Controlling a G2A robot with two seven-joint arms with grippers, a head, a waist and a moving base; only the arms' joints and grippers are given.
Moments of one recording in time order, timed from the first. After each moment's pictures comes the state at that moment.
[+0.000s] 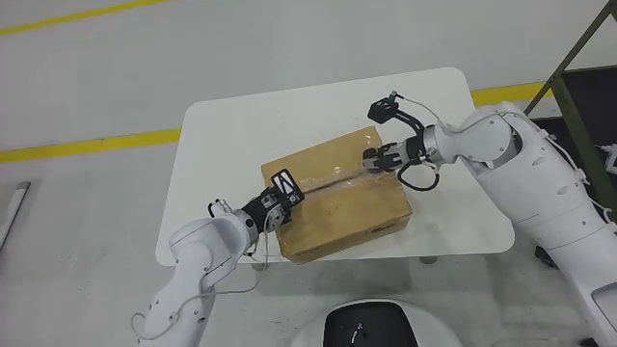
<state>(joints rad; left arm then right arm) 1.17 -1.11 -1.28 -1.89 1.45 -0.70 -0.66 -0.59 -1.17 1.01 -1.28 -0.24 -0.29 1.19</state>
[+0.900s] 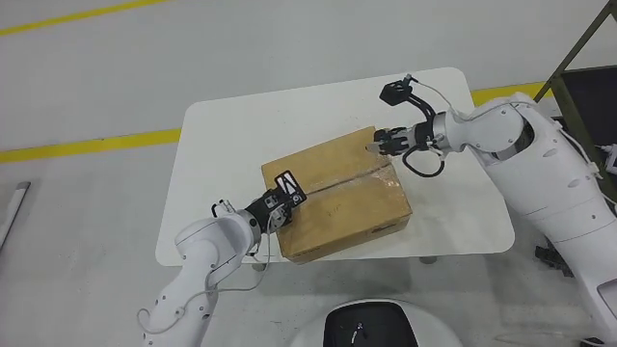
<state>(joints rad) 1.15 -1.10 -1.25 -1.85 1.46 -0.67 -0.67 -0.57 -1.15 1.05 -1.26 -0.26 -0.24 1.11</state>
